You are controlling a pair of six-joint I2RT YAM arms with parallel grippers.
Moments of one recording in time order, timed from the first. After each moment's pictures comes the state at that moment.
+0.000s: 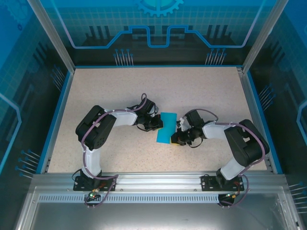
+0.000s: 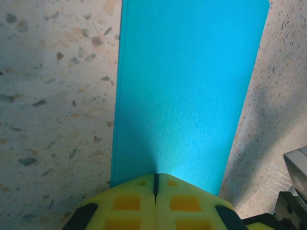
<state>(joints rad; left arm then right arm) -0.56 1.97 1.09 -0.15 0.48 -0.82 0.45 1.61 0.63 -0.18 -0.72 0.60</state>
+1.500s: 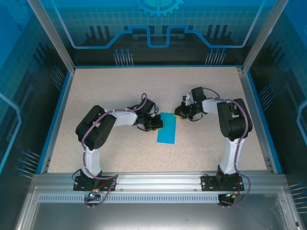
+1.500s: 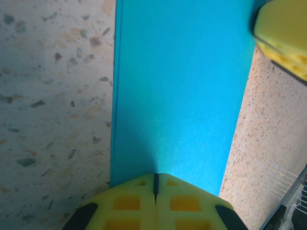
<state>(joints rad) -0.56 1.97 1.09 -0.15 0.49 -0.82 0.21 2.01 1.14 -0.25 -0.71 0.56</state>
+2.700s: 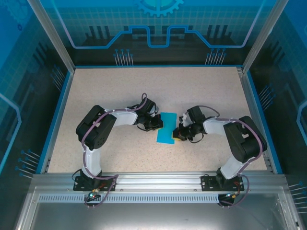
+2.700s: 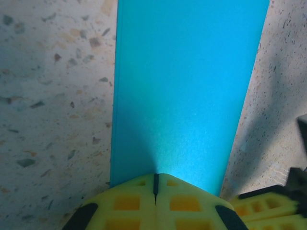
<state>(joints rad) -0.56 1.97 1.10 -0.17 0.48 -0.81 0.39 1.66 0.67 -0.21 -0.71 0.64</state>
